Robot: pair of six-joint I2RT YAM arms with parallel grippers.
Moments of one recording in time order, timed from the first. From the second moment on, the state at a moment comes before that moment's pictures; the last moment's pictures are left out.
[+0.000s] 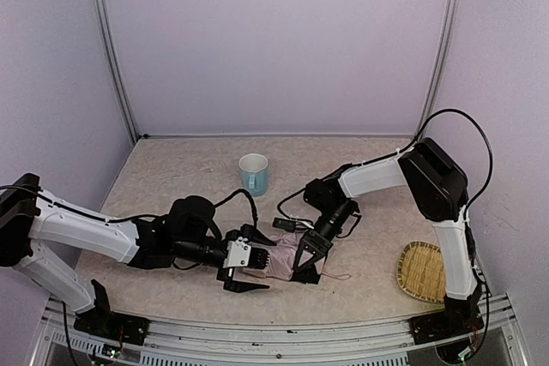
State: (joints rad) left arm -1.04 1.43 0.59 0.35 0.42 0.72; right arm 0.72 2.23 1.44 -0.92 -1.05 -0.54
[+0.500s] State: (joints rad) left arm -1.00 1.75 0.75 0.29 0.23 0.86; right arm 0.72 2.23 1.44 -0.90 -1.06 -0.53
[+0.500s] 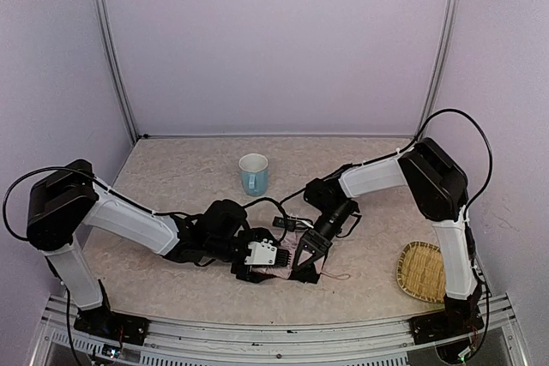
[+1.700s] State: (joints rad) left arm -0.88 2.08 1.32 -0.36 0.63 0.64; right arm 1.01 1.27 0.53 0.10 -0.19 -0.64
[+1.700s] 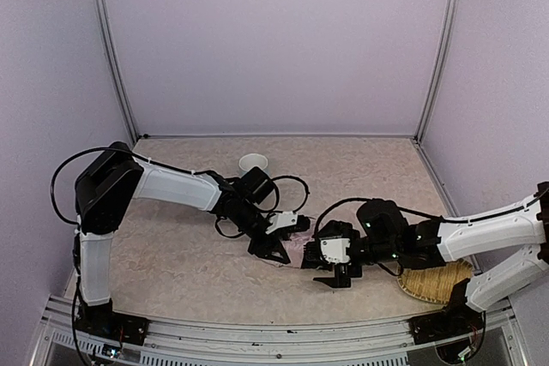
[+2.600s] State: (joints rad) left arm -0.84 2.11 1.35 -0.42 0.76 0.61; right arm 1.03 1.62 0.71 0.10 0.02 -0.69
